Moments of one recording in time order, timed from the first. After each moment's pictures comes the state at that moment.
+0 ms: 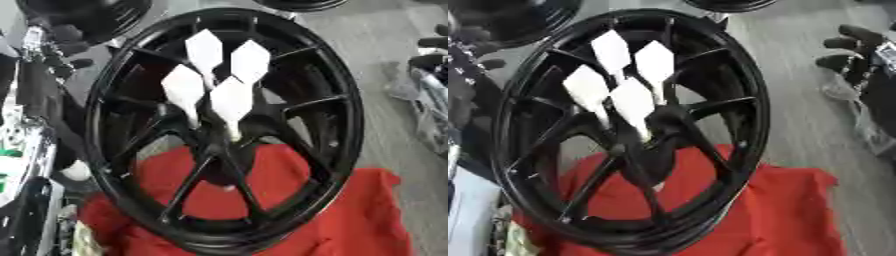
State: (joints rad) left arm -0.54 0.21 0.00 -1.57 0.25 0.08 0.06; right arm -0.21 -0.48 -0.29 -1.80 -0.45 0.08 0.37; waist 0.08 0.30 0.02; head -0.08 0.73
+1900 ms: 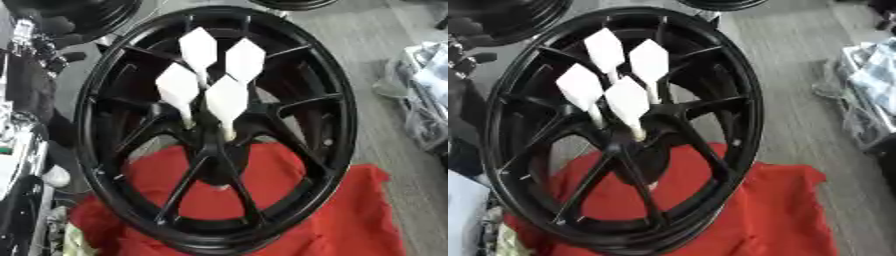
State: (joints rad) left arm -0.54 0.24 0.00 -1.60 0.26 0.08 0.06; right arm -0.35 -0.85 -0.18 -1.94 -0.66 -0.16 0.47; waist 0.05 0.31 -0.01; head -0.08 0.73
